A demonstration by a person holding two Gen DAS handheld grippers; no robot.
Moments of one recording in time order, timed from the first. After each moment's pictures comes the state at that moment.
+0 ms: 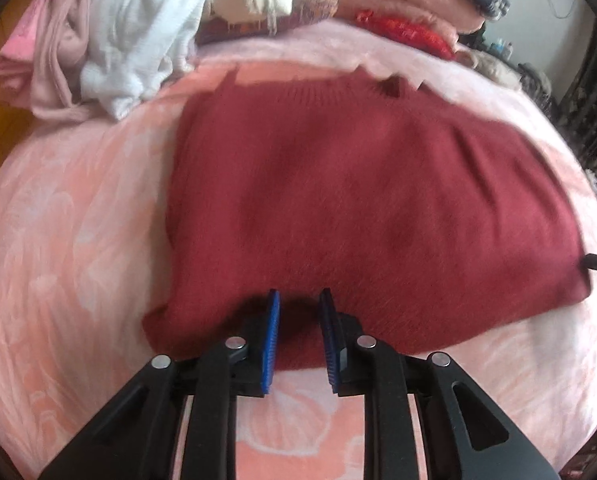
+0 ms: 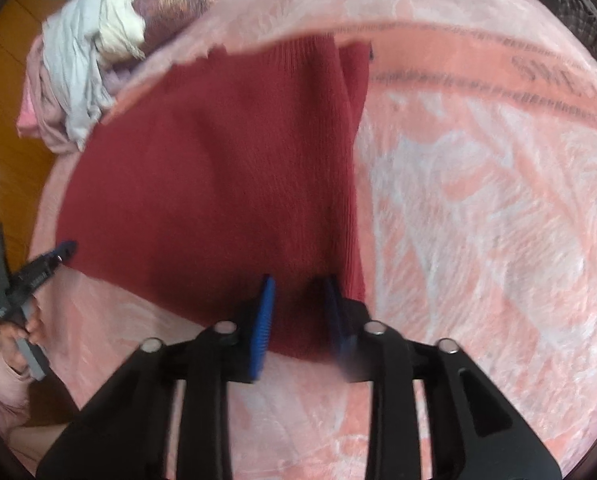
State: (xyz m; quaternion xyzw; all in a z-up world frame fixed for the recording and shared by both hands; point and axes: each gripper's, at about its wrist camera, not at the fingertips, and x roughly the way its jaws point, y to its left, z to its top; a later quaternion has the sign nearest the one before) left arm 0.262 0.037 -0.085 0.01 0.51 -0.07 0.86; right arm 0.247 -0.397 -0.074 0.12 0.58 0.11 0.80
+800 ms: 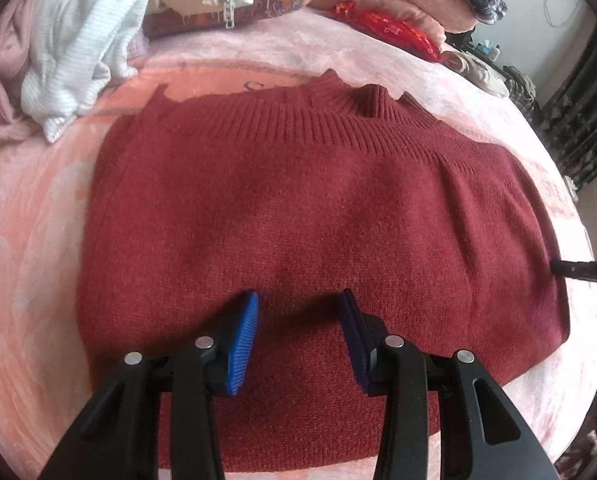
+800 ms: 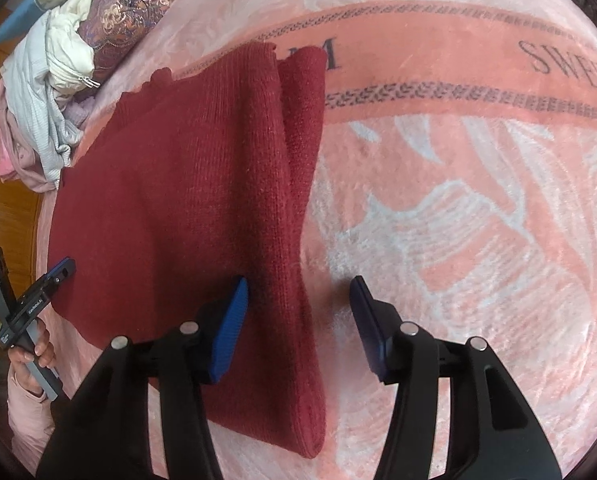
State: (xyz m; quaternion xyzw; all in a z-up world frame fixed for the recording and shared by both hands) left arm 0.334 0.009 -0.100 -0.03 0.54 -0.11 0.83; right arm 0.323 -0.426 -0.125 0.17 0.64 0.10 0.74
